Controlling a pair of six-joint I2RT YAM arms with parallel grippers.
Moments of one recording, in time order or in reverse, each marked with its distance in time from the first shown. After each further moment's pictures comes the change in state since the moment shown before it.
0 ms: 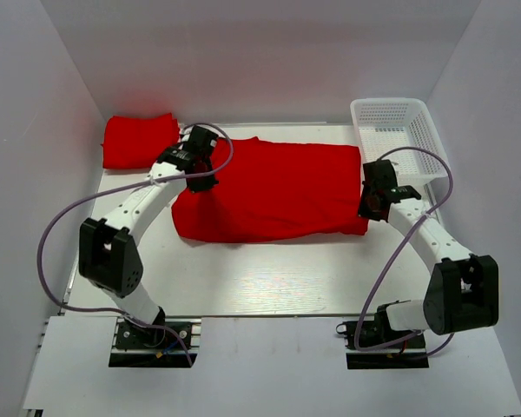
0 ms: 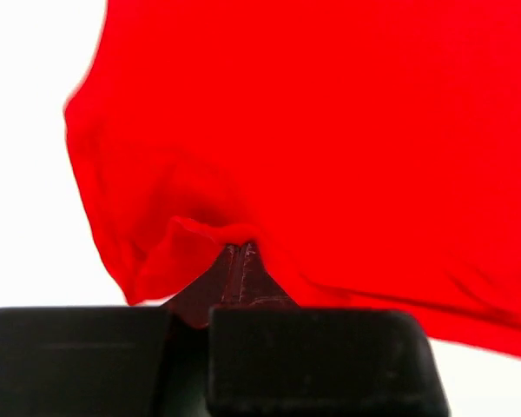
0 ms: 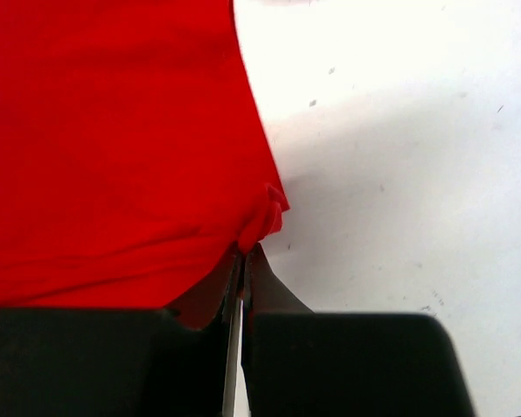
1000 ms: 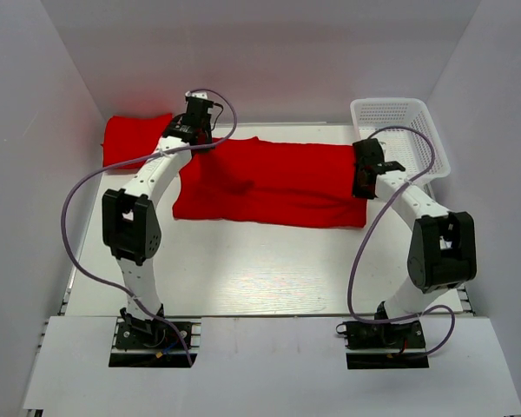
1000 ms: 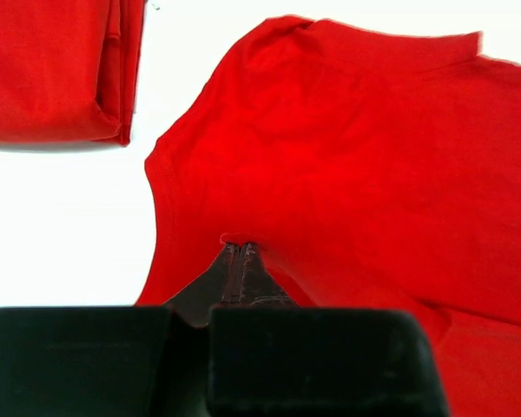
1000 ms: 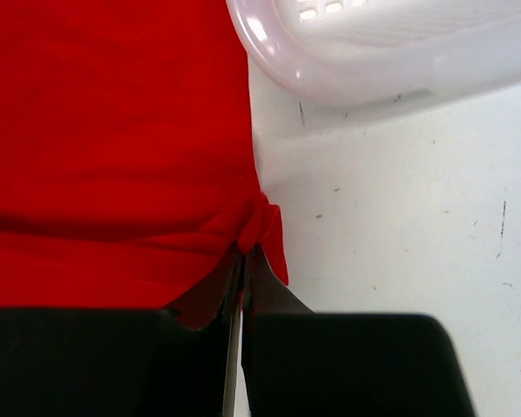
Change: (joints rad) left arm 0.103 0.328 0.359 0.216 -0.090 0.328; right arm 0.000 0.297 0.247 0.042 0.070 -0.108
